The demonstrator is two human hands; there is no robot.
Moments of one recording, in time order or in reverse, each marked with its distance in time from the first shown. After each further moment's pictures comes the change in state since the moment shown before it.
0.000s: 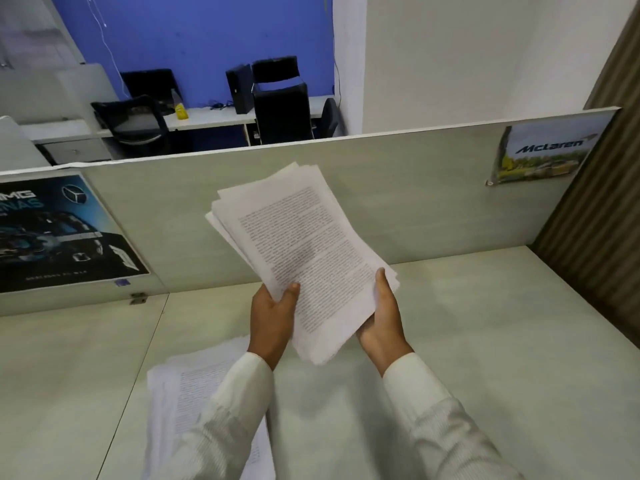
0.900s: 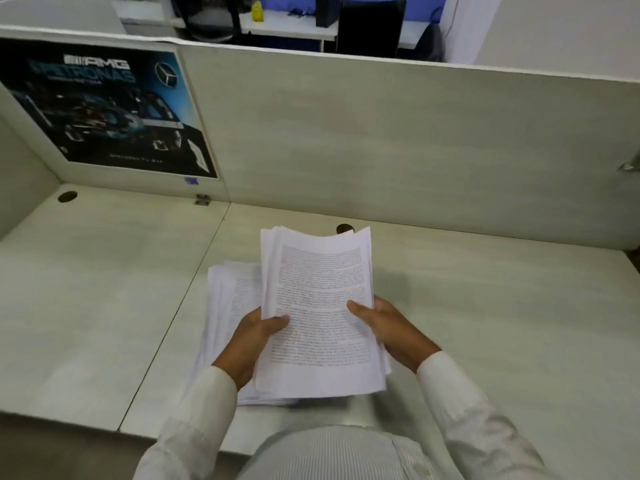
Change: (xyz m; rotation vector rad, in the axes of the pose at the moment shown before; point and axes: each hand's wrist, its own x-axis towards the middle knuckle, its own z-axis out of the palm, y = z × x) left_hand -0.089 -0.061 -0.149 -0.113 0.003 -0.630; right_hand -0.049 0.084 -0.010 -1.080 -0.439 0.340
